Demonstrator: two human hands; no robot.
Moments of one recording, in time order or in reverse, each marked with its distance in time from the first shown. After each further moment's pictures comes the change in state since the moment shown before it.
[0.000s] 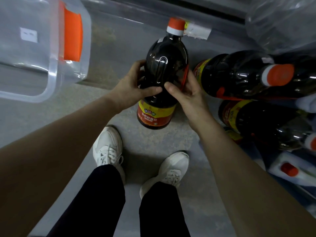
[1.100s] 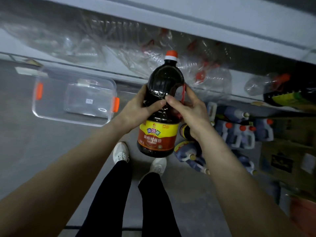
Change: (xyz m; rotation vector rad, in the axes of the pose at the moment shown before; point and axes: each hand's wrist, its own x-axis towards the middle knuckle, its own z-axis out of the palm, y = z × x) left_hand -0.279 0.345 0.028 0.013 0.094 0.161; right_hand -0.234 -0.371 -0.033 -0.078 0.153 -0.056
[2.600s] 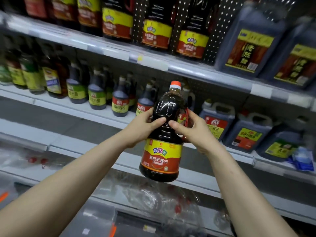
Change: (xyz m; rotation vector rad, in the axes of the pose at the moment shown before) left_hand -0.305 0.411 -0.074 0.041 0.145 0.781; right_hand -0.291 -0.451 -0.060 -0.249 -0.019 -0.814
